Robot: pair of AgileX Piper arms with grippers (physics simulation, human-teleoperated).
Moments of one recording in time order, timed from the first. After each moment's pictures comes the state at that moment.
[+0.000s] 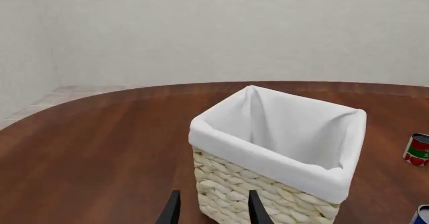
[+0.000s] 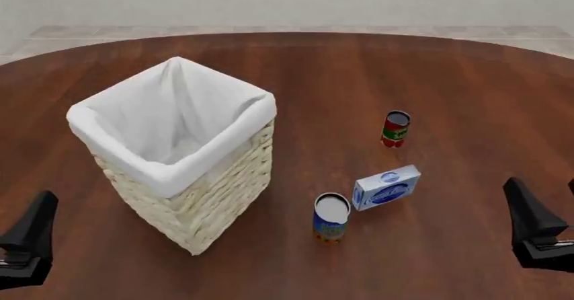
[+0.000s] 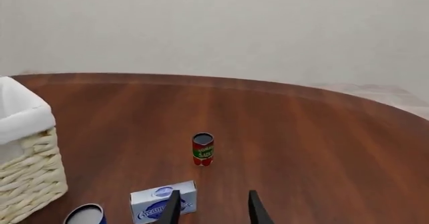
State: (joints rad) left arm 0.00 0.01 0.00 0.00 0.00; right arm 0.05 0.19 -0.04 -0.11 -0.03
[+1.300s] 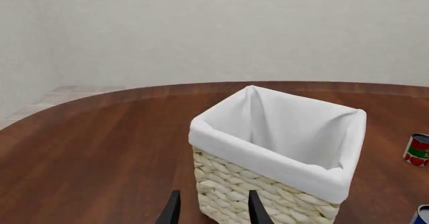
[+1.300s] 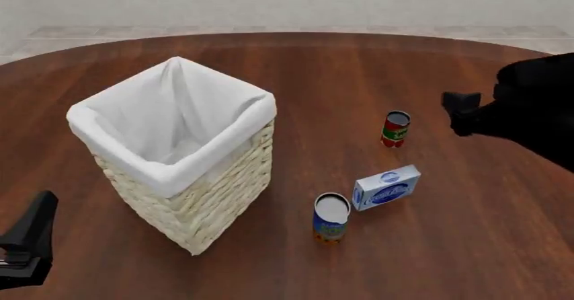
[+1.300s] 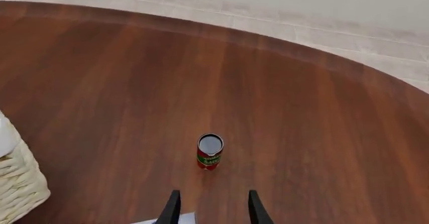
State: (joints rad) left arm 0.00 0.01 0.00 0.00 0.00; right arm 0.10 1.06 -0.62 -0.04 -0.11
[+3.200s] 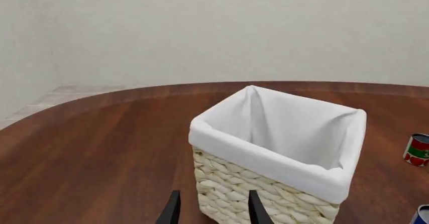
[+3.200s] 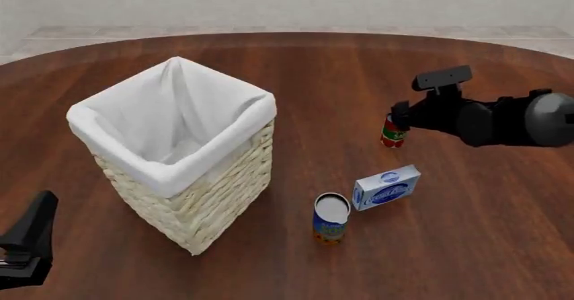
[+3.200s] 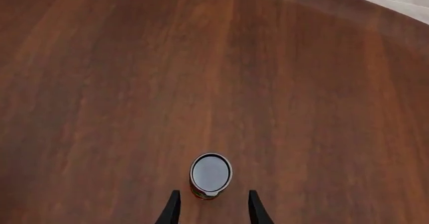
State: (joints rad) left arm 0.00 0.01 0.00 0.00 0.00; right arm 0.09 1.78 -0.97 -0.18 -0.13
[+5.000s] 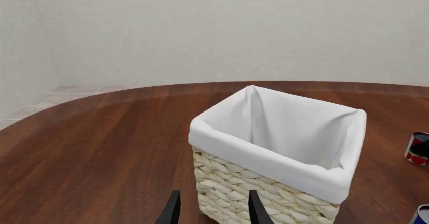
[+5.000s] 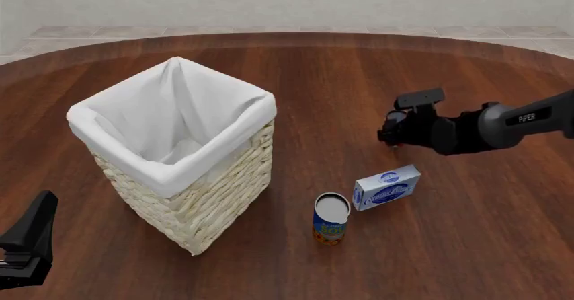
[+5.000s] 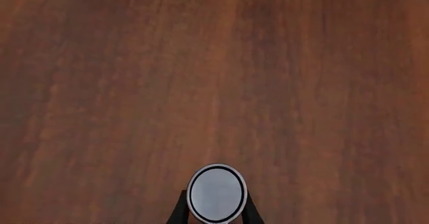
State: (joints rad) left arm 0.00 0.01 0.00 0.00 0.00; right arm 0.09 2.04 -1.09 -0.22 -0.12
